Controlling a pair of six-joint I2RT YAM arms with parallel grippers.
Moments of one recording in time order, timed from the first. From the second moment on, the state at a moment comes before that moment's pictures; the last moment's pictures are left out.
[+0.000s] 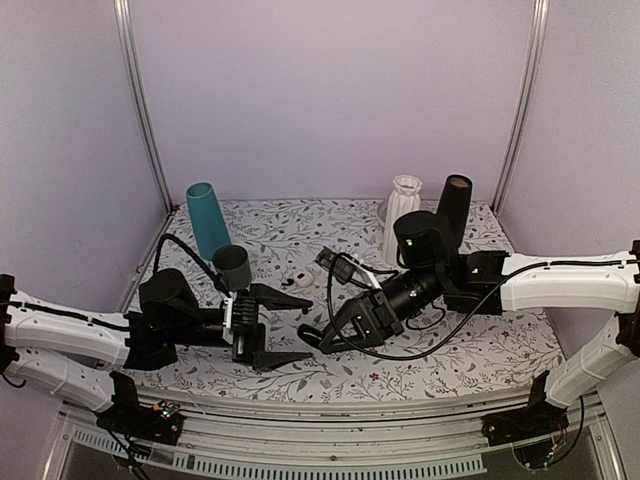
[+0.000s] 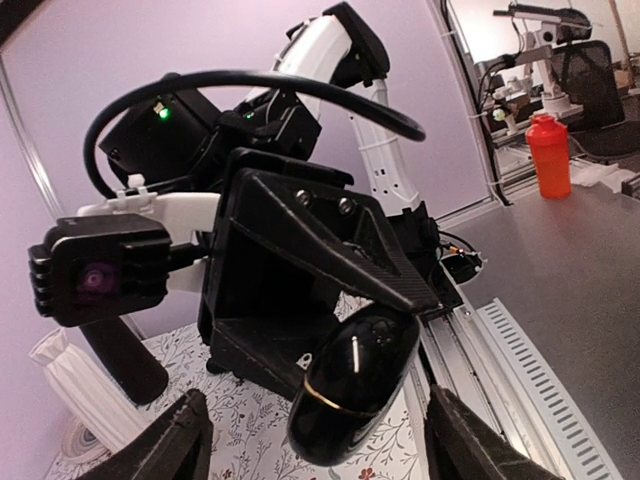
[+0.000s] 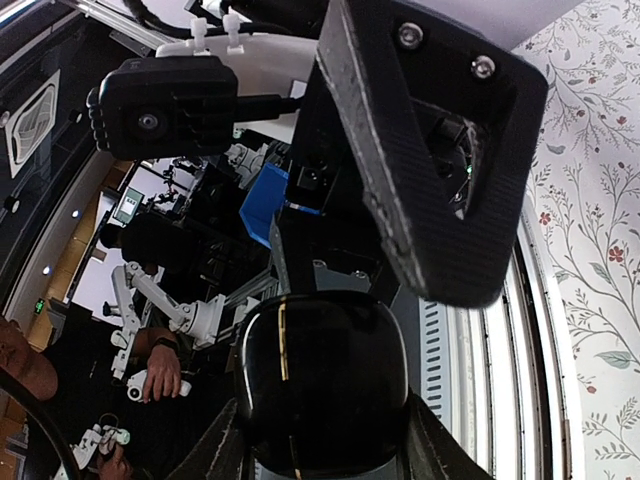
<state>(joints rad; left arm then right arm) -1.11 1.14 0.45 0.78 0.44 0.36 1.05 1.45 1.02 0.03 -0.95 0.58</state>
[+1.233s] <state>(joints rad) -1.13 1.26 0.51 0.78 0.54 0.23 1.05 1.46 1.04 -0.01 -0.87 0.55</state>
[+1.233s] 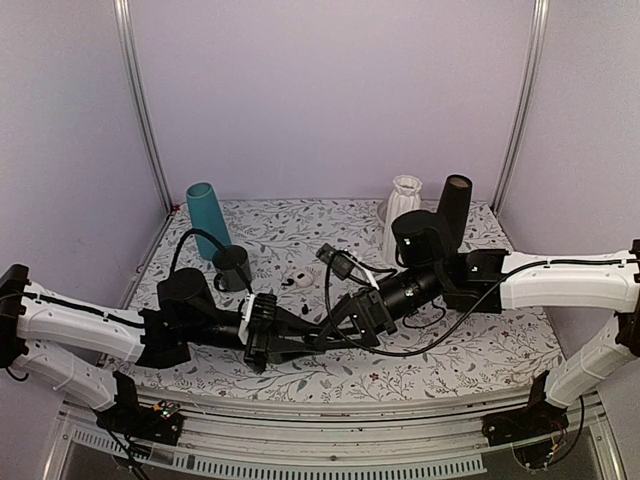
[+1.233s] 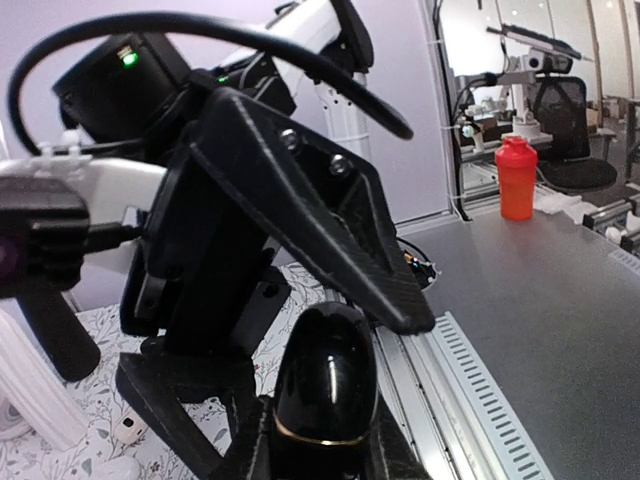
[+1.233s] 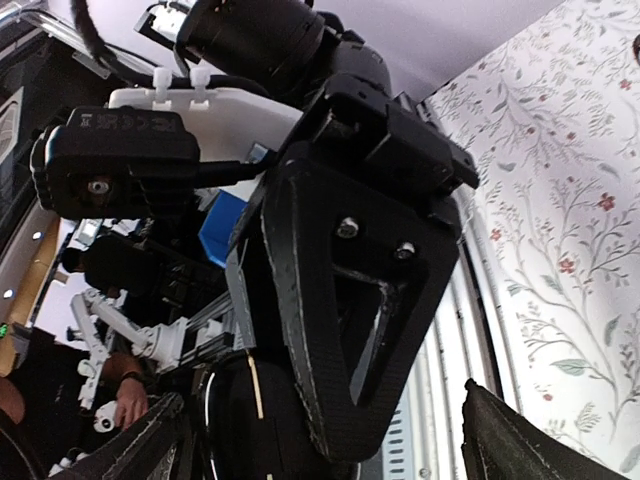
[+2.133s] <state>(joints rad) -1.09 1.18 0.48 0.75 0.49 -0.30 1.09 1.29 0.86 0.24 -0.21 0.44</state>
